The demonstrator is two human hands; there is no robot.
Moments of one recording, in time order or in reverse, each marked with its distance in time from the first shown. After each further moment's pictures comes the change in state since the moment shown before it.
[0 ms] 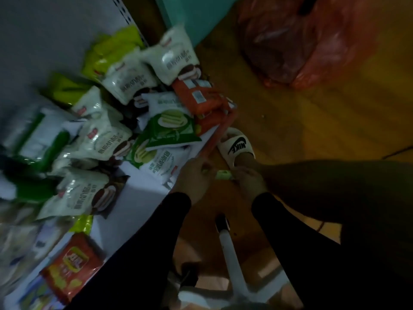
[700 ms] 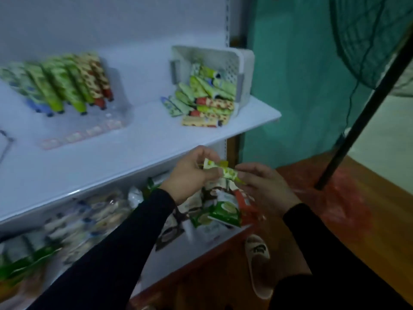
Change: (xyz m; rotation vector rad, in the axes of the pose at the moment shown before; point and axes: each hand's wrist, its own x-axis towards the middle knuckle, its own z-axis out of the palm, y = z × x) left_hand -0.272 0.138 -0.240 -0.515 0.495 0.416; right_hand -0.303 -0.183 0.012 0.002 -0.737 -0.773
